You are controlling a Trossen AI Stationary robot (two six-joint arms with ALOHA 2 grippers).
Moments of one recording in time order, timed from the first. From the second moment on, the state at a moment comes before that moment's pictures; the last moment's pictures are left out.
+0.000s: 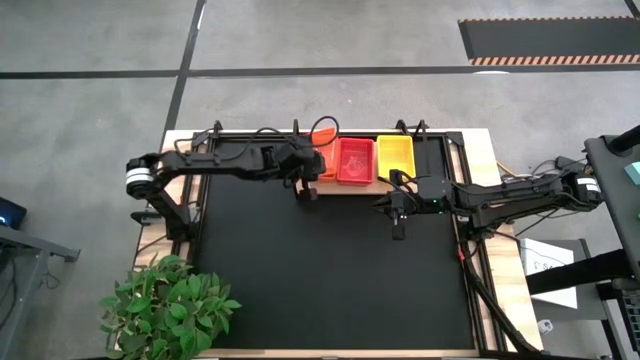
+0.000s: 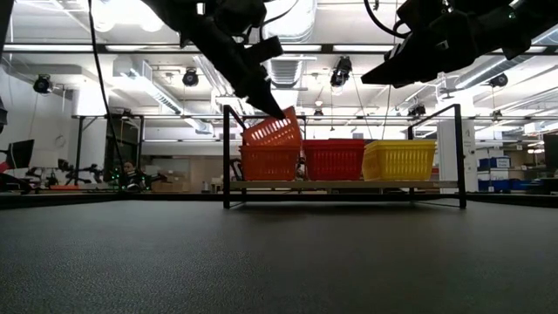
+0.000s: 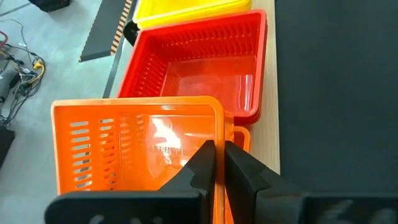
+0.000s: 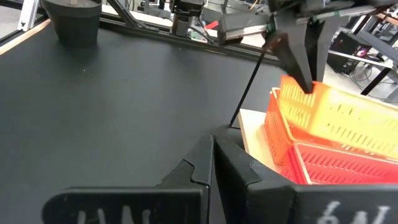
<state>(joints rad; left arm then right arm) 0.27 1.61 1.21 -0.26 -0.16 0.38 -0.05 1.02 0.48 0.21 -0.01 -0.24</state>
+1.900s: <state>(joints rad) 0.17 1.63 1.25 -0.10 -0.10 0.36 -0.05 1.04 0.48 0.20 0.02 -0.19</state>
